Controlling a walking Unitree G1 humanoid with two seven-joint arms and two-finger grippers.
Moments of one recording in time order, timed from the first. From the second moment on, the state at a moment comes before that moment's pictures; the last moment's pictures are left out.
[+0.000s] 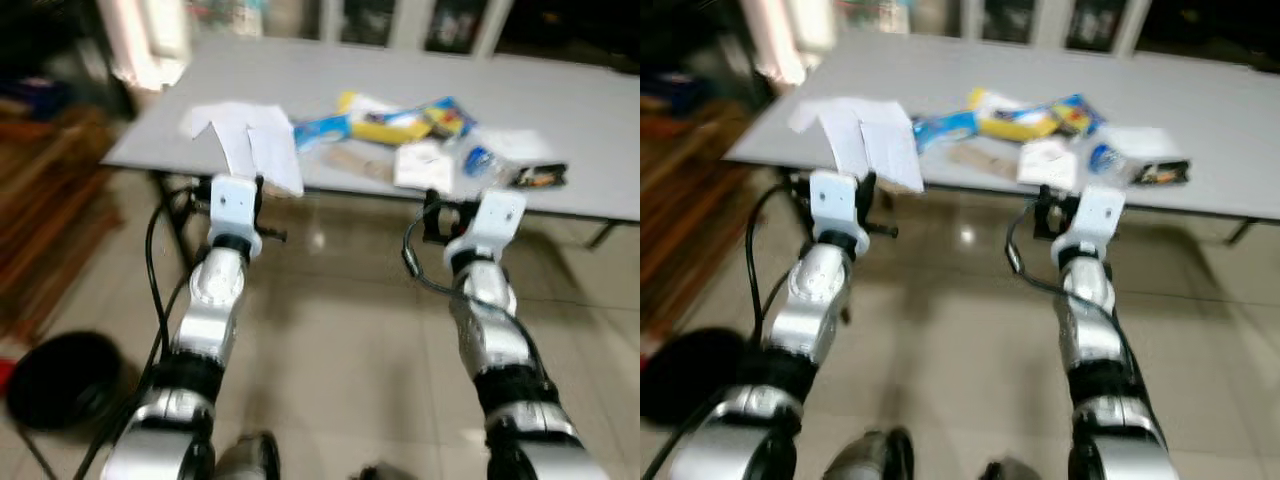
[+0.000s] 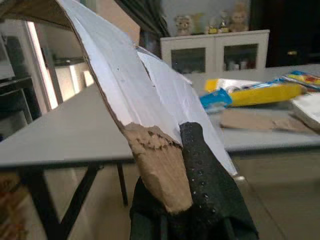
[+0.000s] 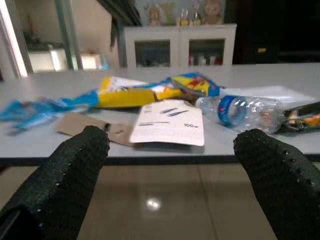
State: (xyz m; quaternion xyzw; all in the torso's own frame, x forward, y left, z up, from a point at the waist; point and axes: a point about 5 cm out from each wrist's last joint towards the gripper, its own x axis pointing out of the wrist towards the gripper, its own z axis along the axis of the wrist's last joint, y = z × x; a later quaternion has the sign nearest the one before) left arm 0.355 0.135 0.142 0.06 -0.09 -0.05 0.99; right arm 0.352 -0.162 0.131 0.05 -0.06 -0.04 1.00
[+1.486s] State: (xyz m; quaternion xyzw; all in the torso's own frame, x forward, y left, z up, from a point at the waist) left arm 0.357 0.138 0.133 0.05 -0.05 -0.02 1.00; right arm 0.345 -0.158 0.116 0.04 -0.03 0.00 1.00
